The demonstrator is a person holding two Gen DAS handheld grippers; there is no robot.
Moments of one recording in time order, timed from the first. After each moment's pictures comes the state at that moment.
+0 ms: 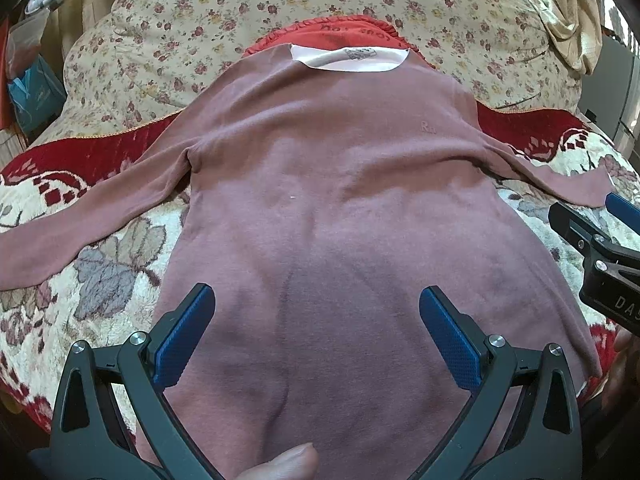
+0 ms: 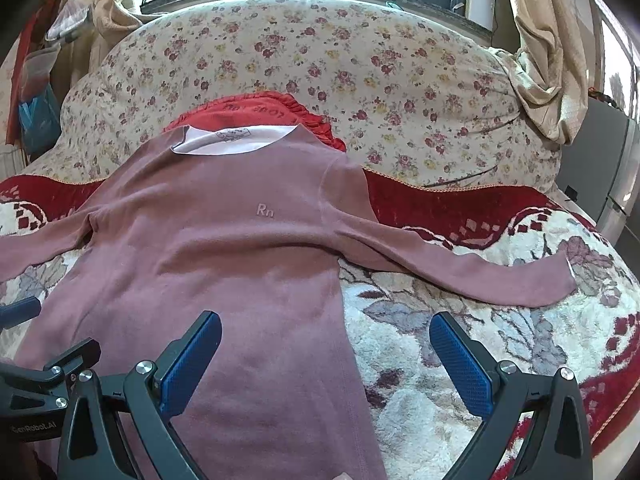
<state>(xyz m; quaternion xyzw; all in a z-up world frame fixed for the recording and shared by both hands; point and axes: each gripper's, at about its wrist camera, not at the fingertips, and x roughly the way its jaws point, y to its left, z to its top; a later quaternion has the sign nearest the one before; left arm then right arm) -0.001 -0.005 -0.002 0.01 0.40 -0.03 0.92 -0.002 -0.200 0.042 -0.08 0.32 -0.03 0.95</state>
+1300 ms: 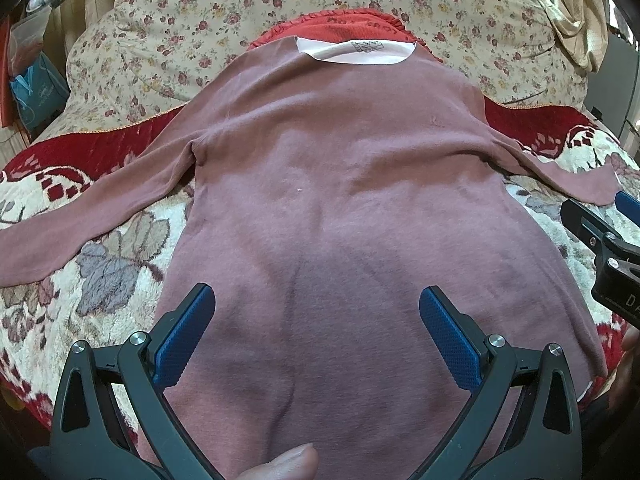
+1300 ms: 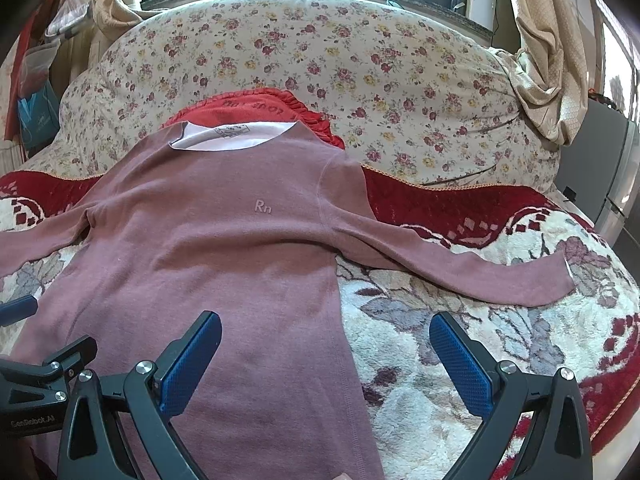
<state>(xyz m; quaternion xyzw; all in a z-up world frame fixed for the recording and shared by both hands) 0.002 -0.002 -0.010 0.01 0.40 -0.03 0.91 -0.002 -0.202 0.042 -0.08 0.32 -0.03 0.94</state>
